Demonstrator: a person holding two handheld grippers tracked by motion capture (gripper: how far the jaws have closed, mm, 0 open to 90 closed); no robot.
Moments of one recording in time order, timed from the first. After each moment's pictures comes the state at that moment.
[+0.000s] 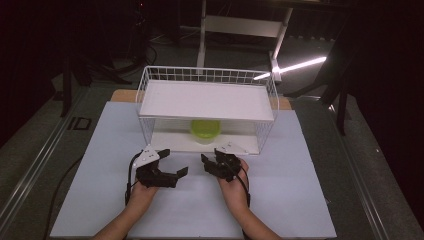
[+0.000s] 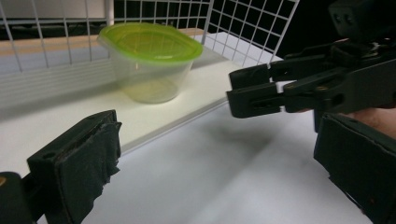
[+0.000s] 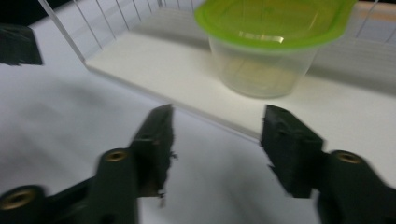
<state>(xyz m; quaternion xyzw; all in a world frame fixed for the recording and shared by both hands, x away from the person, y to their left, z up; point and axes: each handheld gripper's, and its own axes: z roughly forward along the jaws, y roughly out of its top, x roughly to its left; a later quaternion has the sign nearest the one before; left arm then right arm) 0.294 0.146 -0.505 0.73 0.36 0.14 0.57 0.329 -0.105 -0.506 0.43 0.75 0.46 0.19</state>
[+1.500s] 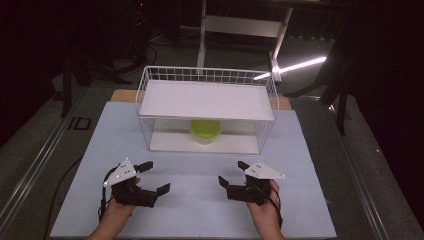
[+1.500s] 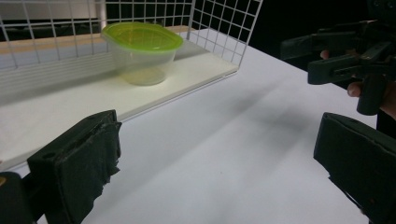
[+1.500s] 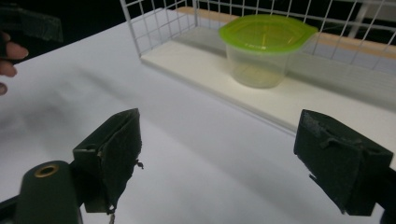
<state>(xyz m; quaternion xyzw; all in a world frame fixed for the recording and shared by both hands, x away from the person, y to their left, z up) 0.235 0.191 -0.491 0.73 0.35 0.14 0.57 0.261 -0.175 -0.480 0.36 0.77 0.50 0.18</state>
